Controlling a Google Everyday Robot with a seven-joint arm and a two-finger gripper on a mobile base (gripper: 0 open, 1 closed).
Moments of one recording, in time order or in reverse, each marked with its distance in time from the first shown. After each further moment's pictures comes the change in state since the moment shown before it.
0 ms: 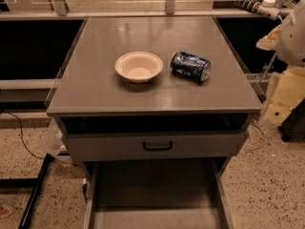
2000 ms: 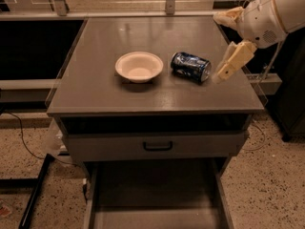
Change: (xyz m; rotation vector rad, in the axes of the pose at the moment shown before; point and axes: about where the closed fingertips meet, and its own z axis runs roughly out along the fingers) arm -0.080 -0.118 0.058 0.054 -0.573 -0.129
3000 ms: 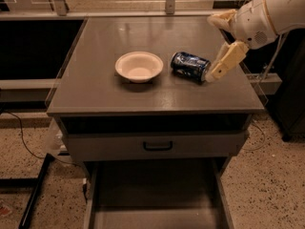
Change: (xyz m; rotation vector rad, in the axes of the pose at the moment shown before) arm 0.000 -0.008 0.018 -0.022 -0.052 0.022
